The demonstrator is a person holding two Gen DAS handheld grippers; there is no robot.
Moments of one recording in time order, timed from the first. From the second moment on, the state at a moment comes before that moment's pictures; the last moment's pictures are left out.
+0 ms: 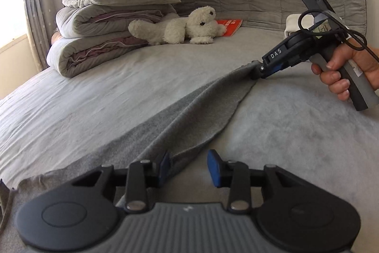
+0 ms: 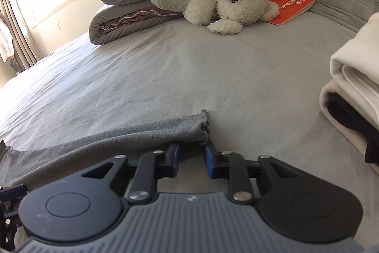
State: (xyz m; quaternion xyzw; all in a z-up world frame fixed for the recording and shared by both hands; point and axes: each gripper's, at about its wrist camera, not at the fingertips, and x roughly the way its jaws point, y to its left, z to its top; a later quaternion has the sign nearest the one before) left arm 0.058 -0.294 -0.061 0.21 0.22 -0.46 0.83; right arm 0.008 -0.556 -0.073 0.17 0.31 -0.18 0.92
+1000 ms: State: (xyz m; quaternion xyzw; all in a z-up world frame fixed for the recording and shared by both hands) left arm 0.073 -0.241 -0.047 0.12 0.27 -0.51 0.81; right arm 0.008 -0.515 -0.055 0.05 0.30 -0.18 0.93
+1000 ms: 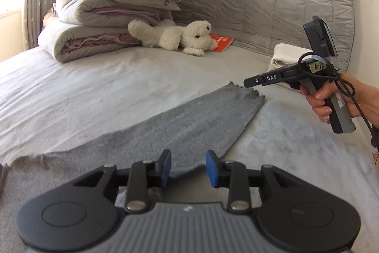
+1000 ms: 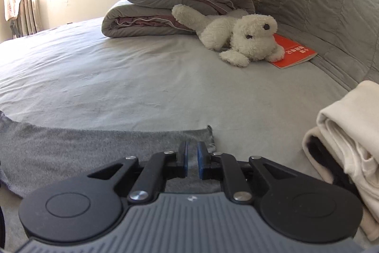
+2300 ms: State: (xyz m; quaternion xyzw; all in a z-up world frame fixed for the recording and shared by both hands) left arm 0.035 -0.003 -0.005 0.07 0.33 -0.26 0.90; right arm 0.030 -0.346 0.012 0.06 0.29 -0.08 0.95
